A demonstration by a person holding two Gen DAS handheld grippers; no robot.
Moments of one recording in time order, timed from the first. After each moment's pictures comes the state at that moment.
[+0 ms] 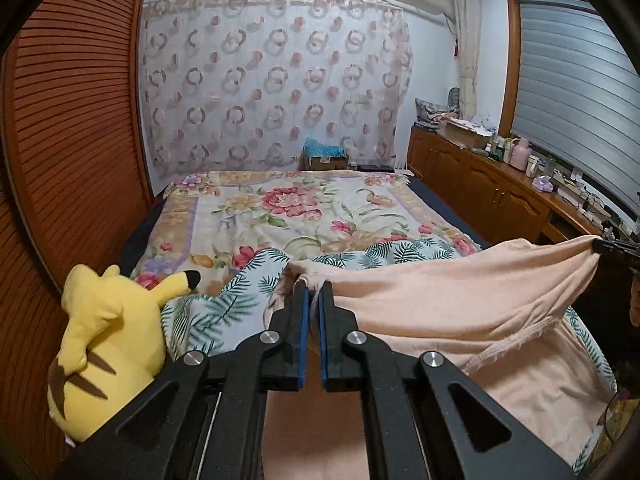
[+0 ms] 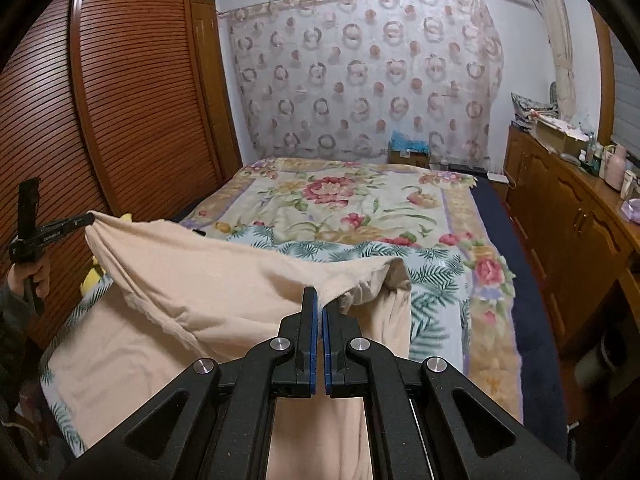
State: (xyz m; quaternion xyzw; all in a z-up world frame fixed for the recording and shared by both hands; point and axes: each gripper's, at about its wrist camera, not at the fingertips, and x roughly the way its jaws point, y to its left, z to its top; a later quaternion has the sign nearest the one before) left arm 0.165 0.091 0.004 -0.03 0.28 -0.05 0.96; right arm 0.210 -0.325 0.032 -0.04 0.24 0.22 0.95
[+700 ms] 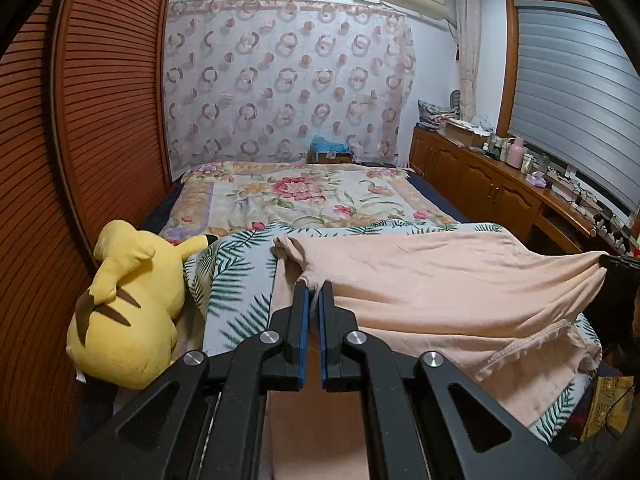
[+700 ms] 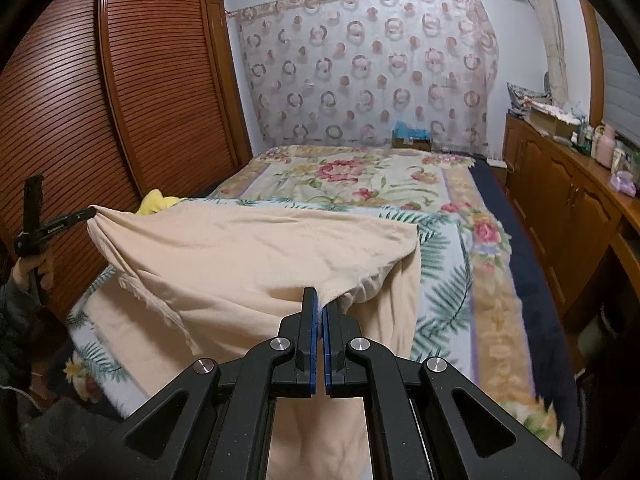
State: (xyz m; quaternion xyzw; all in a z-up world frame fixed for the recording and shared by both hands) left arm 0.033 0.091 -0.009 -0.04 0.28 -0.04 0.96; right arm 0.086 -0.358 0.012 -0.02 0.25 0.23 0.94
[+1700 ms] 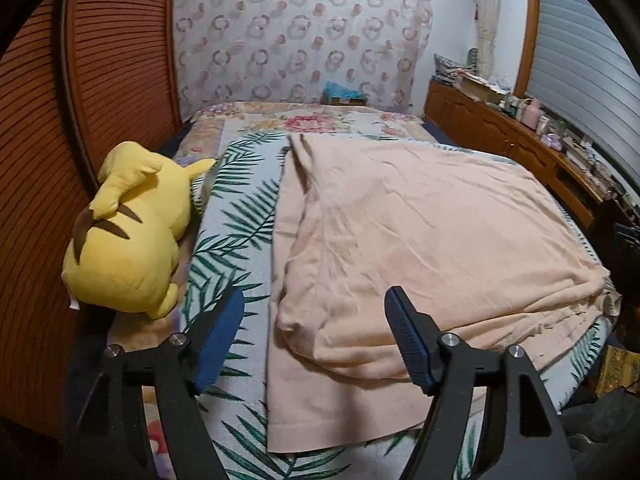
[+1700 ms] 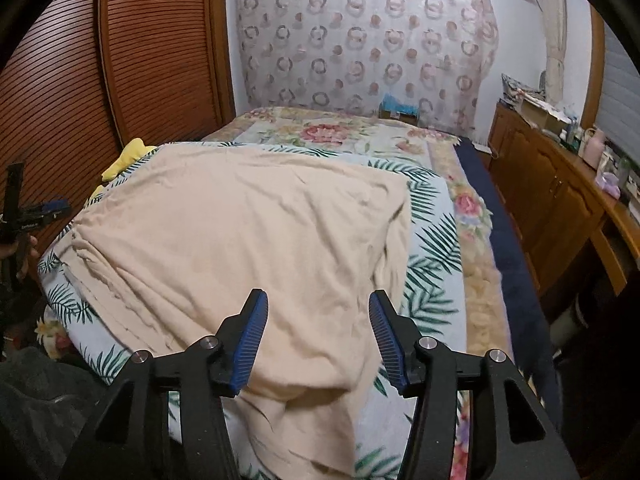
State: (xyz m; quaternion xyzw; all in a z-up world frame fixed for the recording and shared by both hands) left arm 0.003 0.089 -0.089 -0.04 0.37 -0.01 0.93; right arm 0.082 -0.314 0.008 -0.08 0.29 0.19 0.93
